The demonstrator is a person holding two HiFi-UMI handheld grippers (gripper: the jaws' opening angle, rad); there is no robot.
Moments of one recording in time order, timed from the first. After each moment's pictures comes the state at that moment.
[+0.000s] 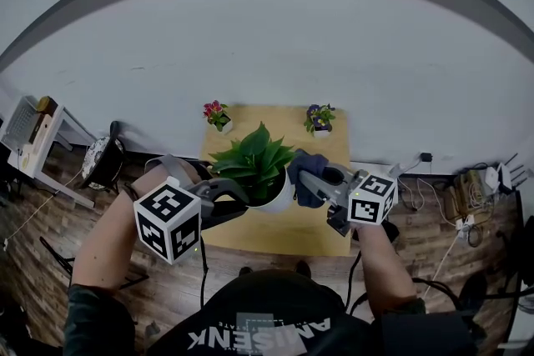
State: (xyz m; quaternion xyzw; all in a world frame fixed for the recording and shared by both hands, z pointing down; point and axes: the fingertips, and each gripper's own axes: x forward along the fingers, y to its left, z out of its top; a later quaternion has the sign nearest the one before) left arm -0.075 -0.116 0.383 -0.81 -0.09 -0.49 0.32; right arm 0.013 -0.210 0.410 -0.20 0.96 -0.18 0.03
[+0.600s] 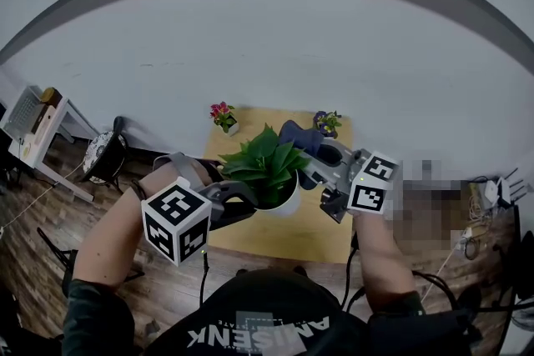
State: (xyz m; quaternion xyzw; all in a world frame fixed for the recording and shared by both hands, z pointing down) left arm -0.071 -0.113 0.377 -0.80 -0.09 -0.48 0.35; right arm -0.024 -0.222 0.315 -0.15 0.98 -0.12 0.08
